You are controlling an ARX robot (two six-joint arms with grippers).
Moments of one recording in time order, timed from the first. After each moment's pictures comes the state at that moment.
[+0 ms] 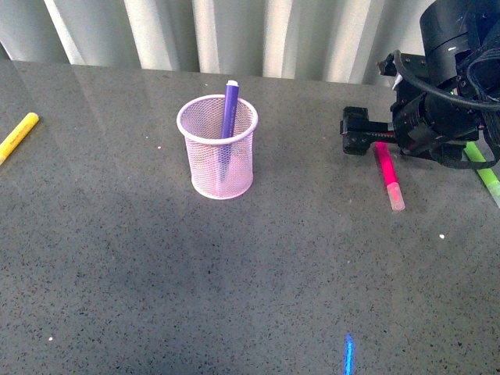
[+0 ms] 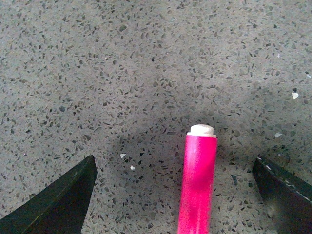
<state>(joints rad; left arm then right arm) 0.00 0.00 0.01 0.00 0.00 0.00 0.15 2.31 1.32 0.07 0.00 0.17</state>
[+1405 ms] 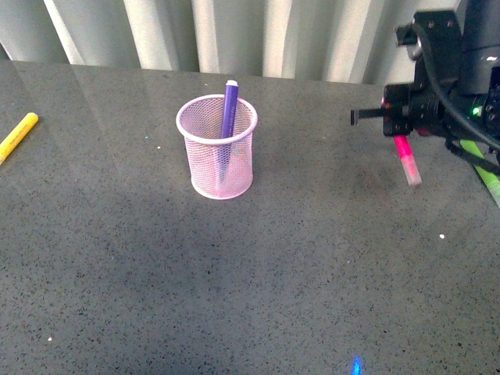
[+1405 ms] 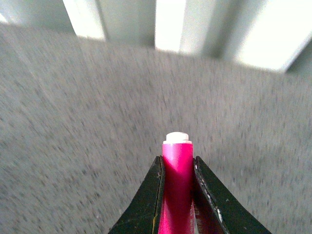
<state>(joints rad) 0.00 0.00 0.01 0.00 0.00 0.00 0.18 2.18 1.05 0.70 0.02 -0.02</state>
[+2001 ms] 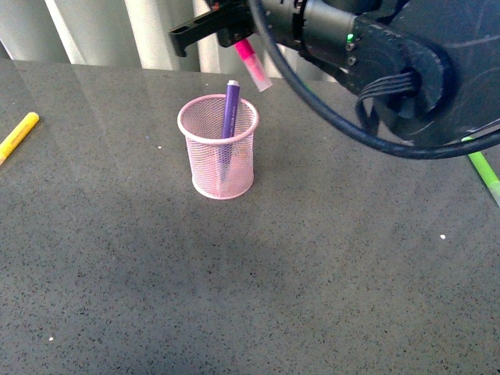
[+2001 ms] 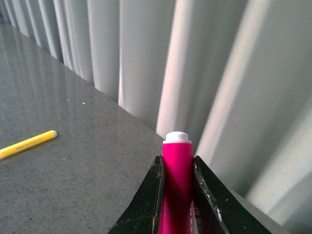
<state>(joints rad) 0.00 0.00 0.01 0.00 0.00 0.00 0.49 2.15 1.15 1.00 -0.24 -0.15</state>
